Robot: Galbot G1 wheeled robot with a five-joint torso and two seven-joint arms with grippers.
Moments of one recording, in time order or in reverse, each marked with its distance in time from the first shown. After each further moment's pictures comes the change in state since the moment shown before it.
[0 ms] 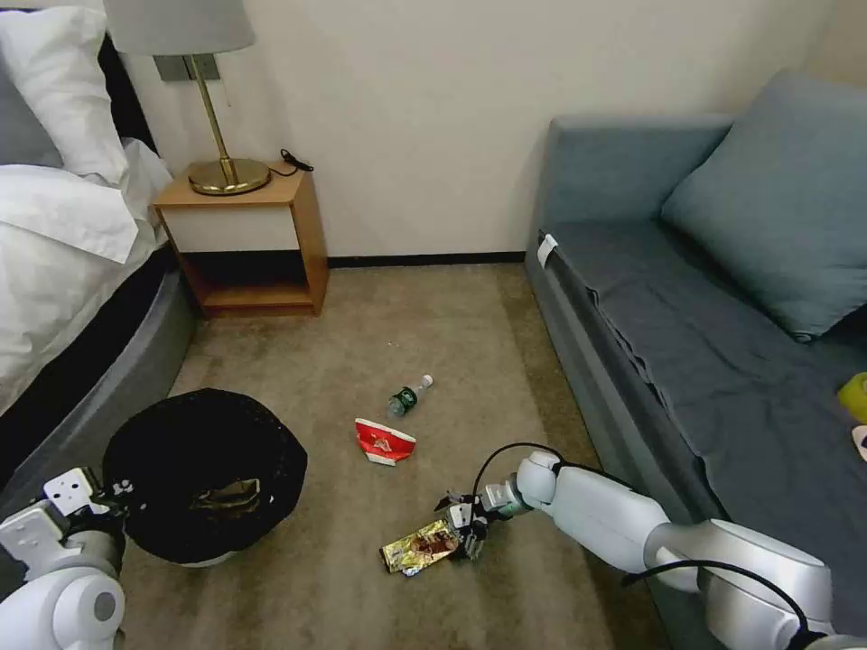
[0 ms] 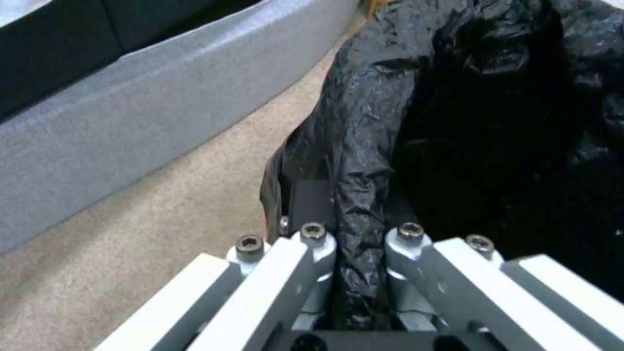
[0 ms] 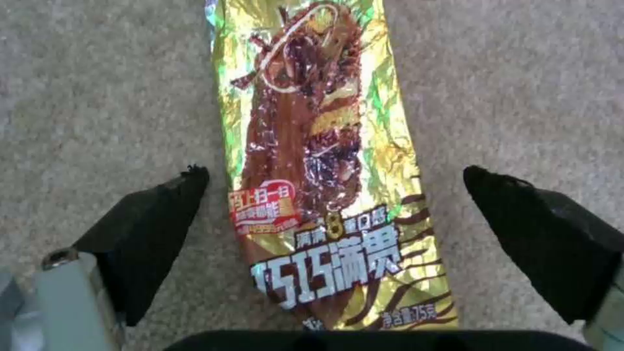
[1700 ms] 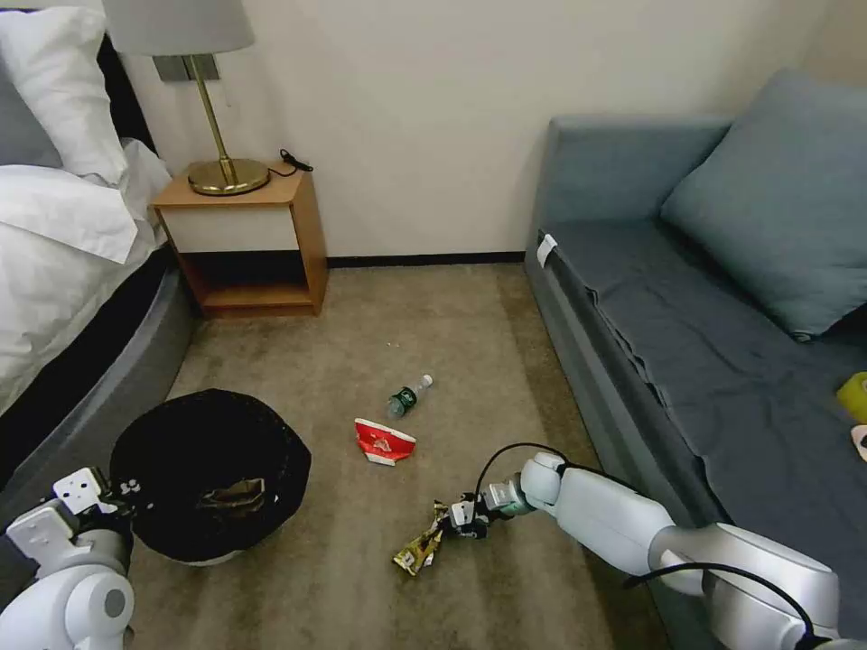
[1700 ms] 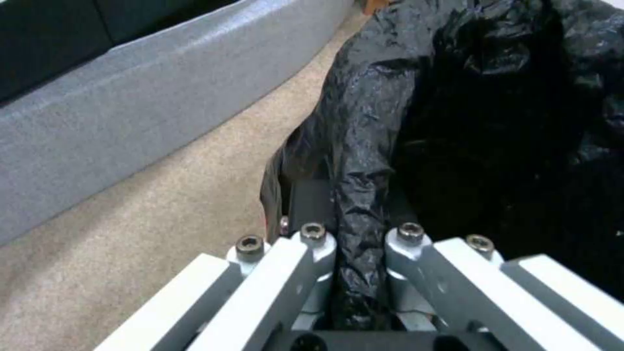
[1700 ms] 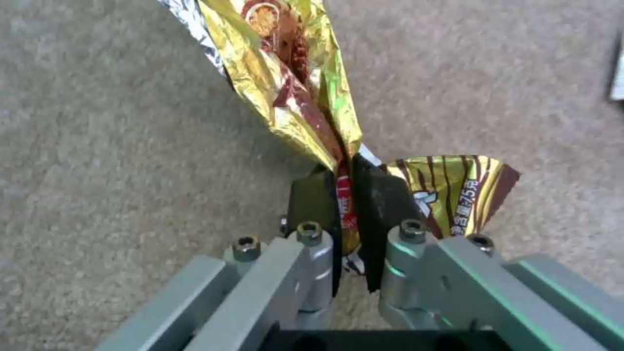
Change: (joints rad) left arm -0.008 -0.010 0.018 0.016 0.018 -0.010 0.003; right arm -0.006 -0.025 0.028 0.037 0.034 0.016 0.013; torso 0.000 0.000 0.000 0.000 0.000
